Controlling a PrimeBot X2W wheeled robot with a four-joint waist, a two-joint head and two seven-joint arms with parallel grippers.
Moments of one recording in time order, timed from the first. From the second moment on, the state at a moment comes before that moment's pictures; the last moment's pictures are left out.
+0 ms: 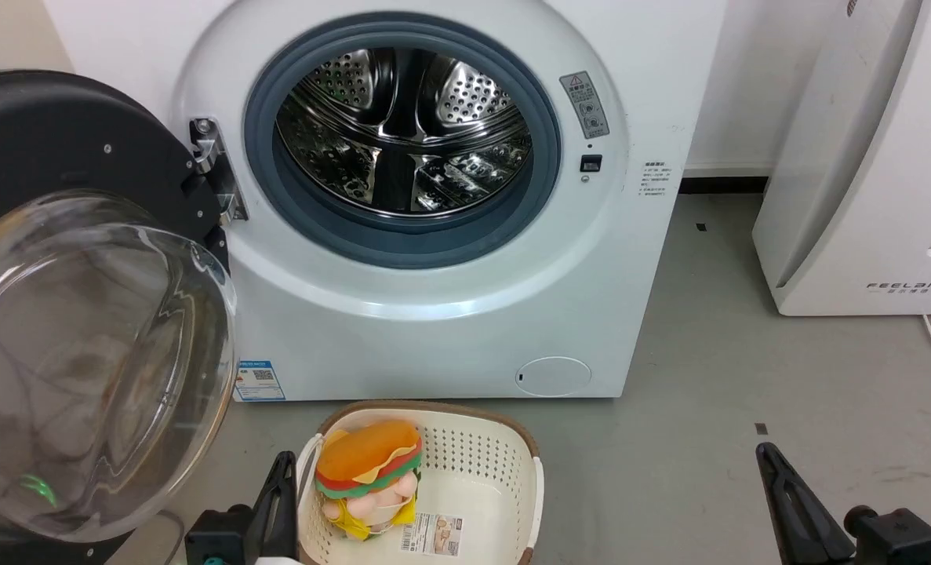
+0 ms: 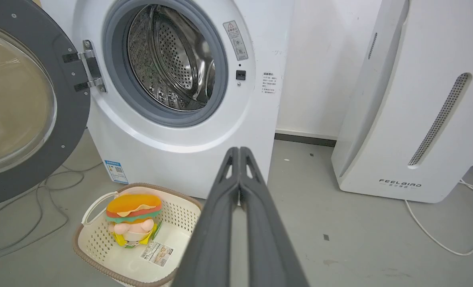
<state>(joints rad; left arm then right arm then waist) 0.10 0.11 -0.14 0.08 -0.15 0.13 -0.15 0.21 -0.05 -0.01 -0.17 0.03 0.13 -0.05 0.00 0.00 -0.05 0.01</state>
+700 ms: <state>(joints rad) 0.09 0.10 -0.12 0.07 -0.12 0.10 -0.12 0.17 -0.05 -0.01 -0.14 0.03 0.13 -0.04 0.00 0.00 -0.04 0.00</state>
